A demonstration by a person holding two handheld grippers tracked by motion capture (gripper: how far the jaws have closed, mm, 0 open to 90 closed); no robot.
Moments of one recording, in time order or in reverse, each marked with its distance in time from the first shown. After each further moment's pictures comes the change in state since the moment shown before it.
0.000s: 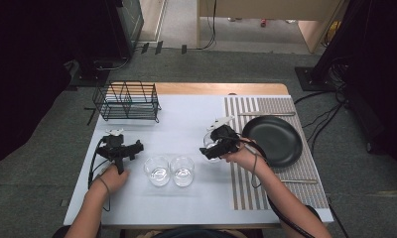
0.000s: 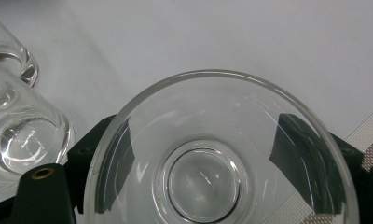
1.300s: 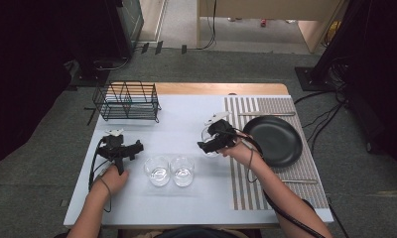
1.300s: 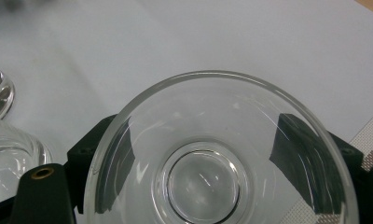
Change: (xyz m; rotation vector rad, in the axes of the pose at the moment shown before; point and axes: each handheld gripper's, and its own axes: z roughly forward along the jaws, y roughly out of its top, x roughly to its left) left arm 0.000 -0.001 0.000 -0.006 0.000 -0.005; right arm -0.009 0.012 0.011 -0.015 -0.022 0.014
